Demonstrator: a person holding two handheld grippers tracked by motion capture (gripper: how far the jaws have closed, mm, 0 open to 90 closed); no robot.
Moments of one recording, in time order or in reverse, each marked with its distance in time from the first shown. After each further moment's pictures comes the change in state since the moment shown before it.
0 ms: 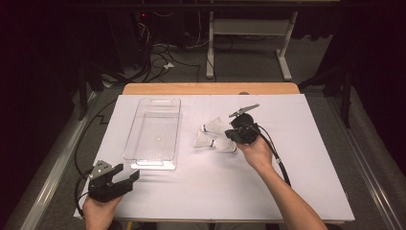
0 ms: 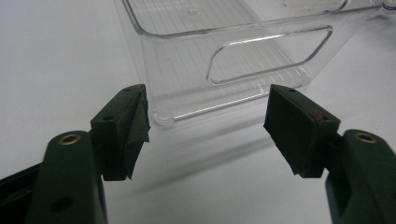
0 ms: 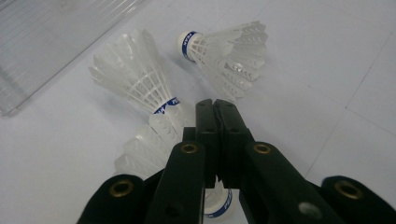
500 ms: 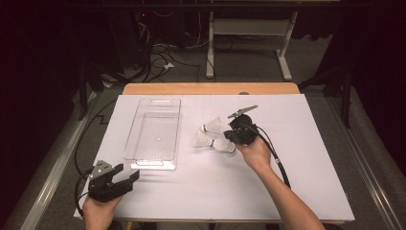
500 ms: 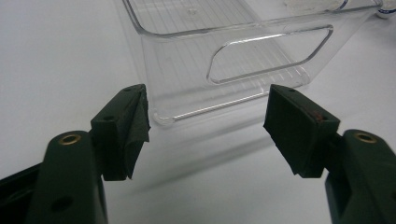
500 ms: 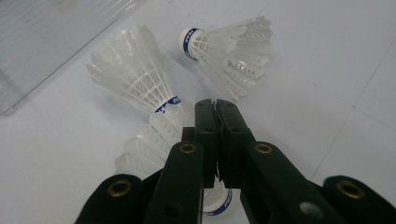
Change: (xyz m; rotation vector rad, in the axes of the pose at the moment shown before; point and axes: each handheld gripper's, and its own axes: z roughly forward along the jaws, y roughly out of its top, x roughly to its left) left arm 0.000 0.000 0.000 0.000 -0.002 -0.001; right arm 0.001 -0.002 0.005 0.005 0.003 0.002
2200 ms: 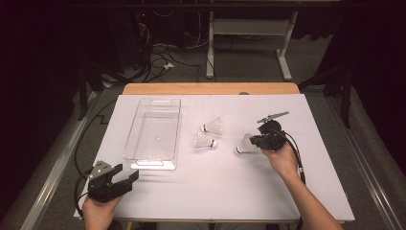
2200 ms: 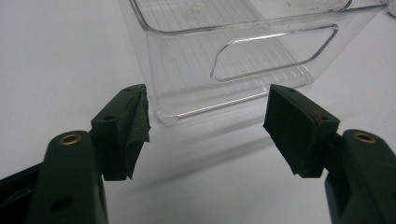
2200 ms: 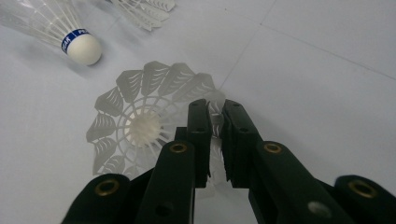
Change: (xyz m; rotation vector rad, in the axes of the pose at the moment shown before) left arm 0.000 0.000 -0.001 0.003 0.010 -0.007; right arm -0.057 -0.052 -0.027 0.038 -0.061 0.103
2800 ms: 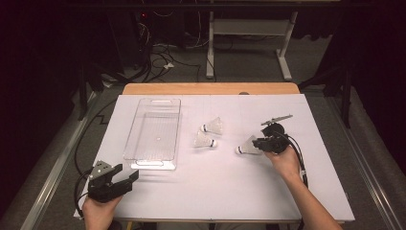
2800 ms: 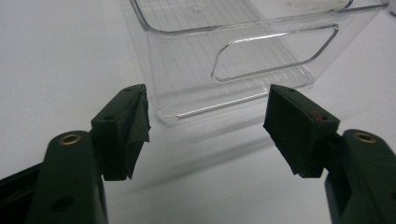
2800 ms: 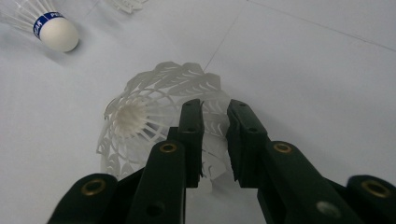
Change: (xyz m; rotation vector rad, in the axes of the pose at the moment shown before) left arm 0.000 0.000 0.000 -0.001 0.004 0.000; right arm -0.011 -0.013 0.007 0.015 -0.002 0.039
